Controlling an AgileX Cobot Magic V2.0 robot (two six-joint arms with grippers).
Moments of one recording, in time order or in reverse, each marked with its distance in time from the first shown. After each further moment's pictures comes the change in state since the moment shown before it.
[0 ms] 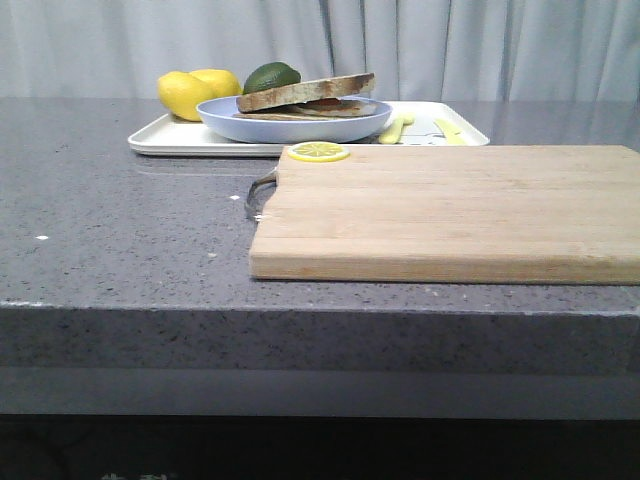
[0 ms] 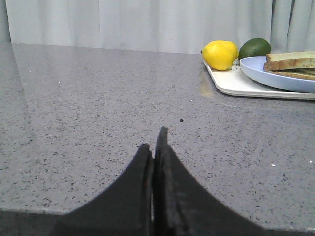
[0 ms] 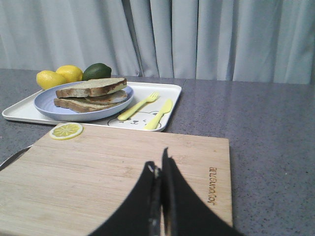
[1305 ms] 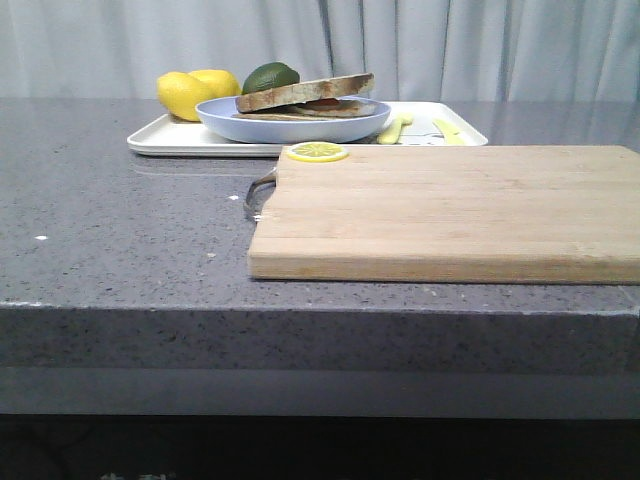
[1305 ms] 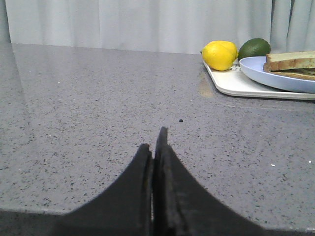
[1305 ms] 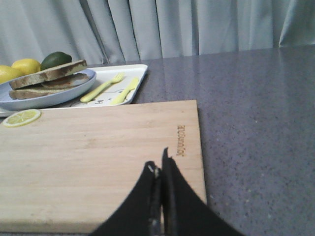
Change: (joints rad) left arm 0.002 0.000 0.000 0.000 -0.001 0.000; right arm -0.054 -0.101 0.247 -0.198 -0.148 0.292
